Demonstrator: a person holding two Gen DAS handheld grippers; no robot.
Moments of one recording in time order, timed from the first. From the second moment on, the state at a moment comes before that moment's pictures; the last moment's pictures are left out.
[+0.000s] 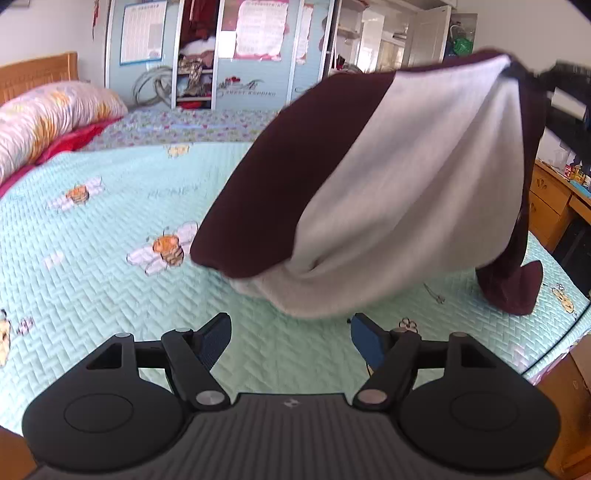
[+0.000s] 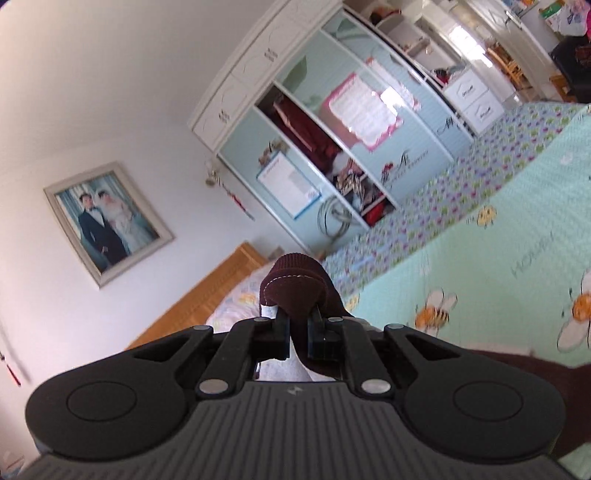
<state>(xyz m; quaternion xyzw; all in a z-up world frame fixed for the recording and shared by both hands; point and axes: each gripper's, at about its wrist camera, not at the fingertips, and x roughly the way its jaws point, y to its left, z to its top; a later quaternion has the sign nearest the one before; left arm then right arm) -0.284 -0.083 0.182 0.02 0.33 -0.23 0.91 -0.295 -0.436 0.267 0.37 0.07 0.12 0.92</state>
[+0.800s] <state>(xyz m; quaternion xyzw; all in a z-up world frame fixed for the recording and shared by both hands) -0.258 -0.092 0.194 -0.04 0.30 -0.25 0.92 -0.162 -0.274 0.273 0.29 0.29 0.26 0.87</state>
